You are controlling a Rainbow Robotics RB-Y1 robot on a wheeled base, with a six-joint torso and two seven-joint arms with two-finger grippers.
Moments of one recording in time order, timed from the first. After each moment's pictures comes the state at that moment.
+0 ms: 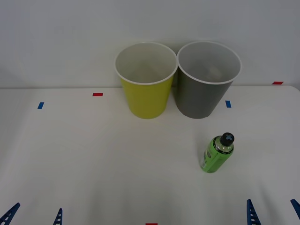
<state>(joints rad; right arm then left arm) 1.05 -0.29 0.16 -2.00 -0.03 -0.67 1.35 1.13 0.51 -0.25 -2.13 0.36 -0.56 -1.84</state>
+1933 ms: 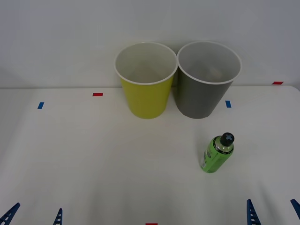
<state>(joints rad) 1.05 -0.29 0.16 -2.00 -0.03 -0.67 1.35 1.13 0.51 -0.25 -2.13 0.36 -0.56 -1.84</state>
